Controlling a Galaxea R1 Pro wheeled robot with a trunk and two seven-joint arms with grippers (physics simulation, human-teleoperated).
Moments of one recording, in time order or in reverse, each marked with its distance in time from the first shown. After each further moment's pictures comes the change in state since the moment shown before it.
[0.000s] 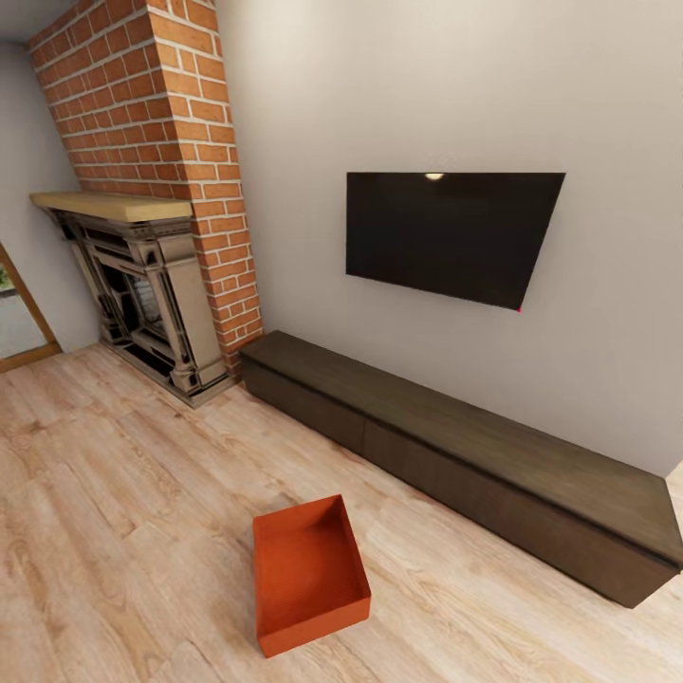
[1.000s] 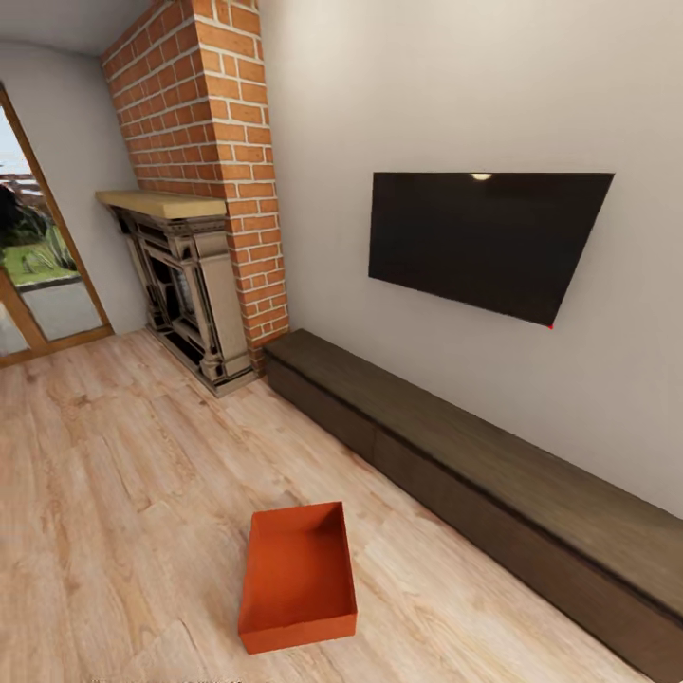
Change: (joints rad) left arm 0.000 -0.001 0.000 0.000 0.000 0.000 0.001; right arm -0.001 0.000 0.000 0.000 0.000 0.000 -0.002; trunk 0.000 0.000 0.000
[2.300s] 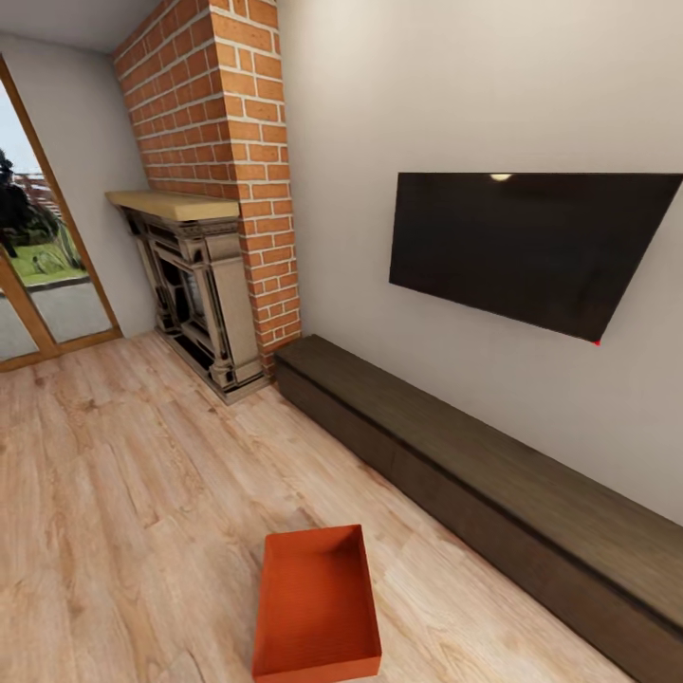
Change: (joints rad) left arm 0.000 0.001 0.001 0.000 -0.002 -0.001 0.000; right arm 0.001 -0.001 0.000 0.000 0.000 0.000 0.000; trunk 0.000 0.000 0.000
